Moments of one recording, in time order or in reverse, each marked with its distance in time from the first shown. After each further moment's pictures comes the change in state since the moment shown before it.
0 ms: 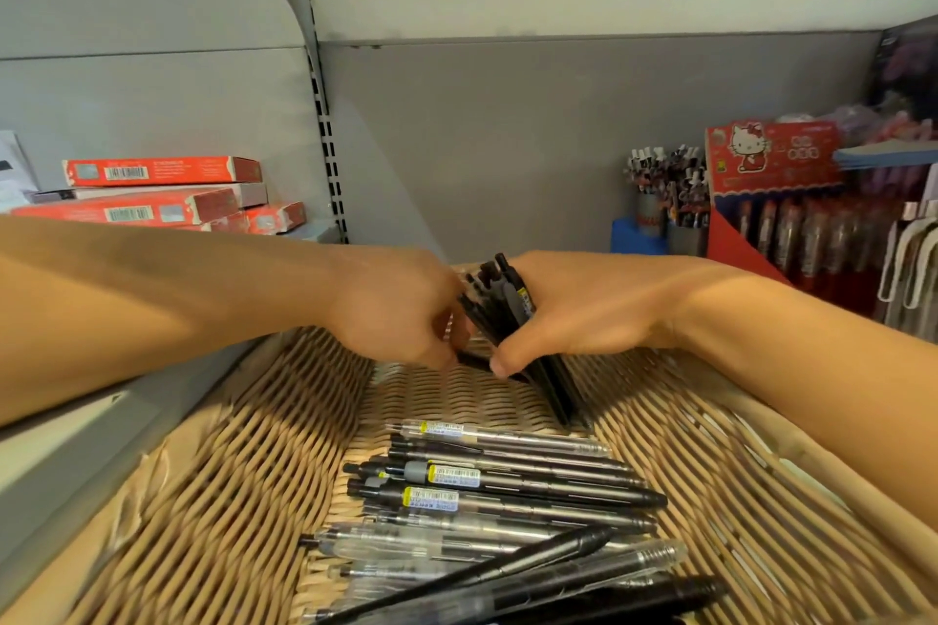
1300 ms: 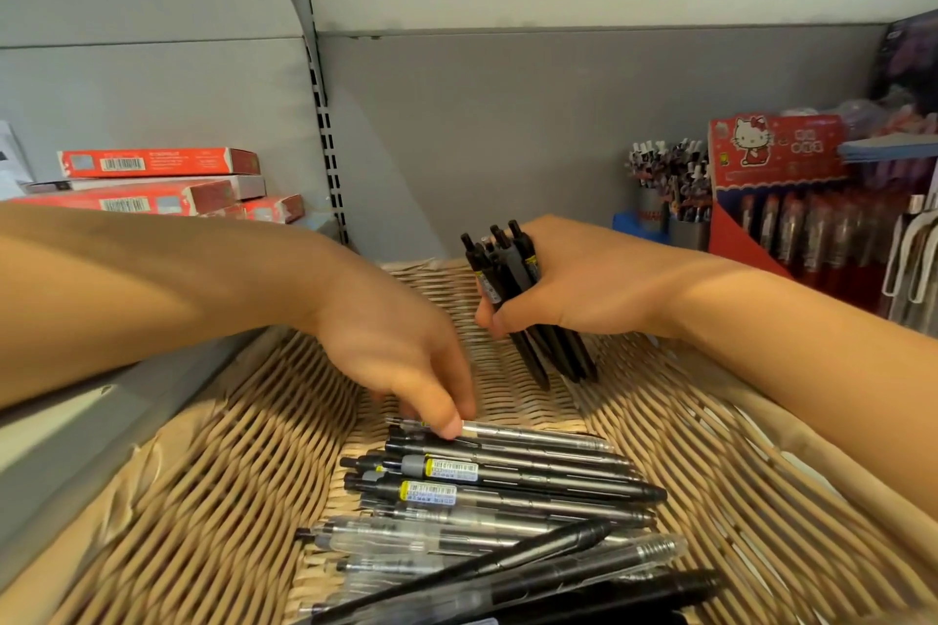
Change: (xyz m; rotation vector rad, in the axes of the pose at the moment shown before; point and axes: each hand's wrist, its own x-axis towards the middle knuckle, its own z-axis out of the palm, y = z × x) left_hand -0.003 0.000 -0.001 -0.291 -0.566 0.191; right_hand 0.002 0.001 -0.001 0.012 0.239 0.004
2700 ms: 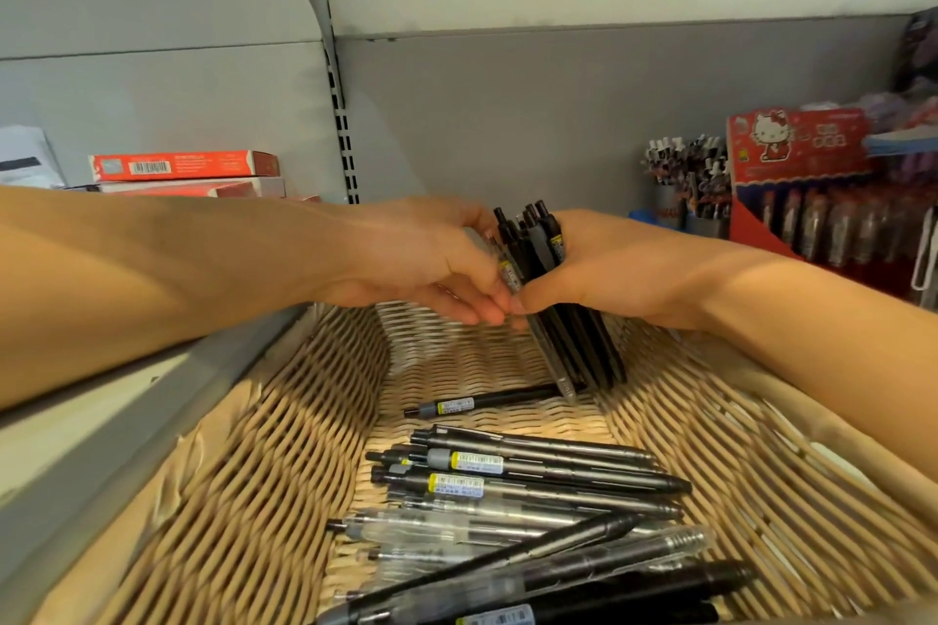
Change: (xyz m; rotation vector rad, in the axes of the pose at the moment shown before) left_hand 0.003 -0.013 -0.016 -0.829 0.525 0.183; right_hand 0.001 0.002 -0.001 0.158 0.033 0.052
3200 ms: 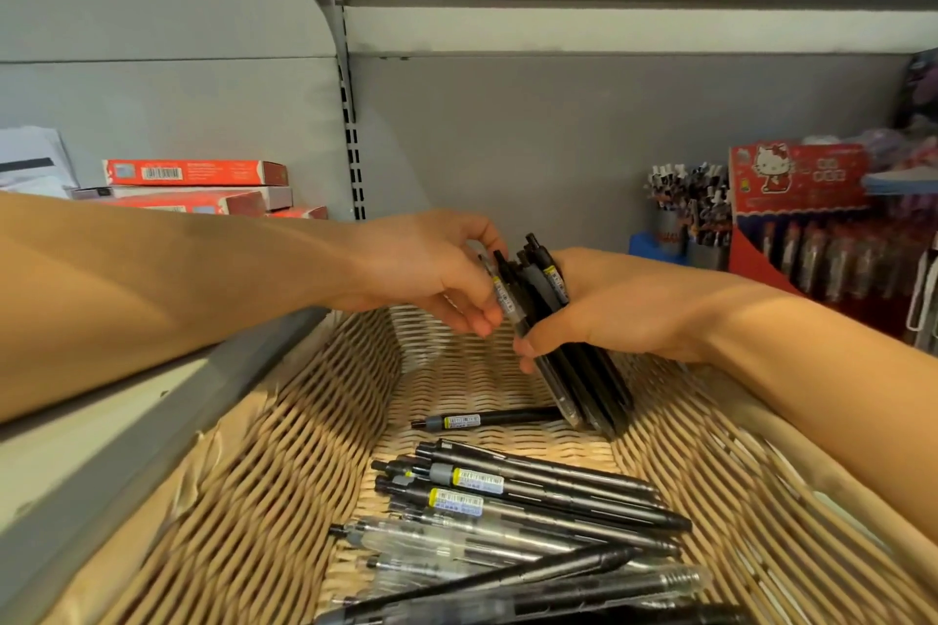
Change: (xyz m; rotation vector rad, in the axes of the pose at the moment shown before) left_hand 0.007 -0.001 -0.006 0.059 0.020 0.054; right_hand -0.004 0.006 -0.006 0.014 -0.154 0.060
